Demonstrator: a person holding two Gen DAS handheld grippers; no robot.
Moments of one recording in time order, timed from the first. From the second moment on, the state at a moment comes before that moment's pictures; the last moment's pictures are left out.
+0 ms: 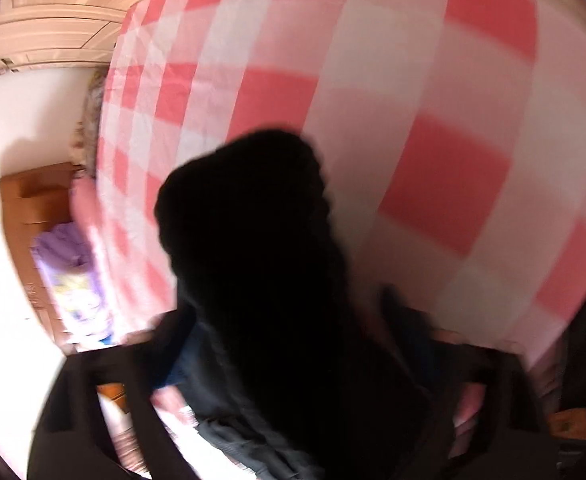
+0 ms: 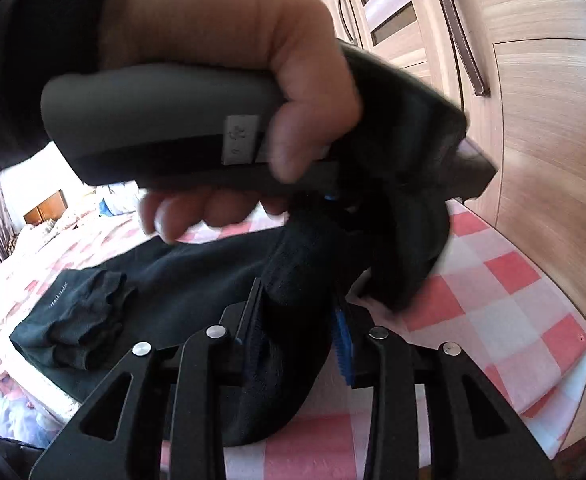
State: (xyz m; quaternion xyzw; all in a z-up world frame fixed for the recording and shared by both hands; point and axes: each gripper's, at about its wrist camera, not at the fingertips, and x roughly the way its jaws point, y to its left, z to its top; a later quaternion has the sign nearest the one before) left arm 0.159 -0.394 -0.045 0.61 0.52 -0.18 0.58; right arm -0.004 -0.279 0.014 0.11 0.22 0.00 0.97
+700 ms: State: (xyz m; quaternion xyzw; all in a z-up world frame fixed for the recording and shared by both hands) left arm 0.190 -0.162 0.178 0.30 0.50 -0.28 0.76; right arm 0.023 -0.141 -0.009 0.01 0.32 0.10 0.94
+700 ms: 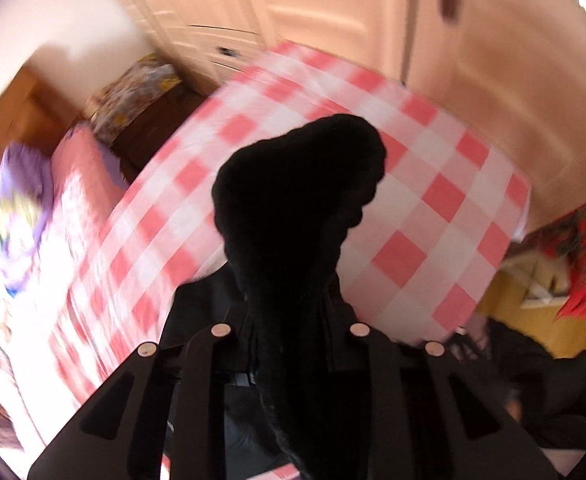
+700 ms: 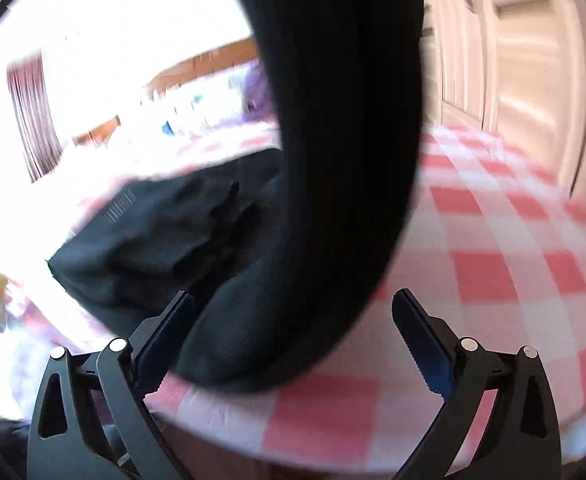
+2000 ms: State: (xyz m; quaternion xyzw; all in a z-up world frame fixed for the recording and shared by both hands) left arm 0.110 0.310 0.036 -0.19 0.38 0.01 0.90; right arm 0.020 -0.151 0.043 0.06 0.29 0.40 0.87
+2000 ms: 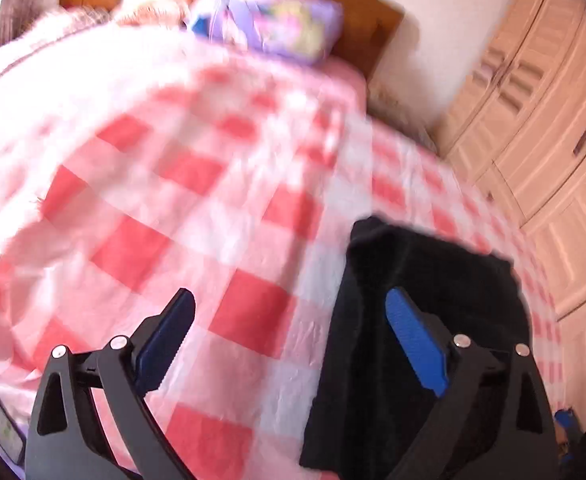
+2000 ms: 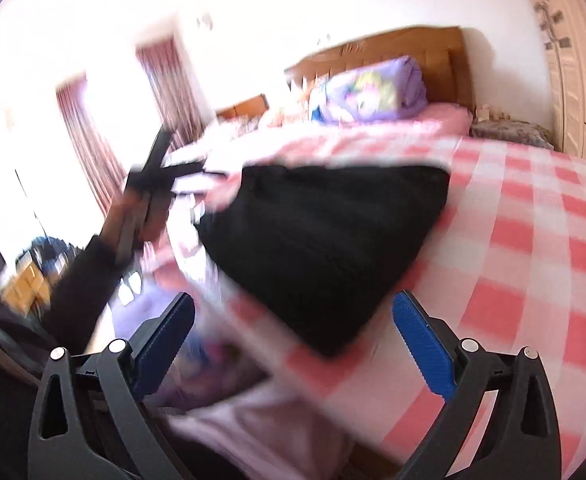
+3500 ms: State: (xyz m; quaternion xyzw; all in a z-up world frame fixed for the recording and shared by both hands) left arm 0.075 0.162 0.010 0.00 0.40 -0.22 0.89; right arm 0.315 -0.036 -0.004 0.32 0.47 0.39 0.72
